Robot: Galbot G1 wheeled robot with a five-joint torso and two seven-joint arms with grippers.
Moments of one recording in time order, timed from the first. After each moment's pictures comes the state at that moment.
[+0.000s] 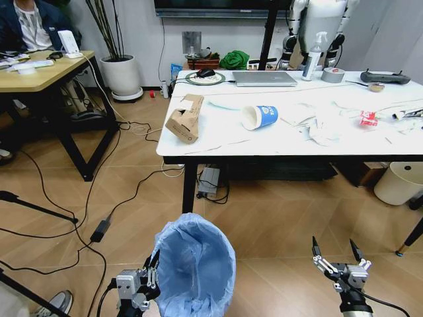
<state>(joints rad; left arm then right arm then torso) 2.09 -1.30 -0.44 -2.36 -0.33 -0.05 -0.08 -1.79 1.49 0.82 1.88 0.19 0.48 -0.17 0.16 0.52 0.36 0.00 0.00</state>
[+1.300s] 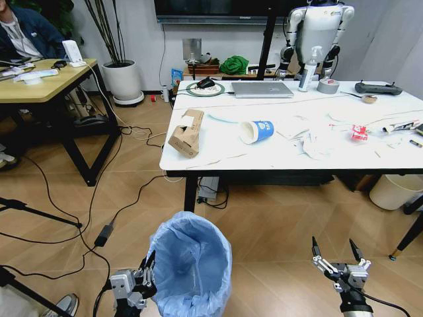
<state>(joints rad) 2.09 -1.32 -0.44 -2.37 -0.44 -0.02 -0.14 -1.79 1.48 0.81 1.87 0.20 0.48 -0.17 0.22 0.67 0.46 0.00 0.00</state>
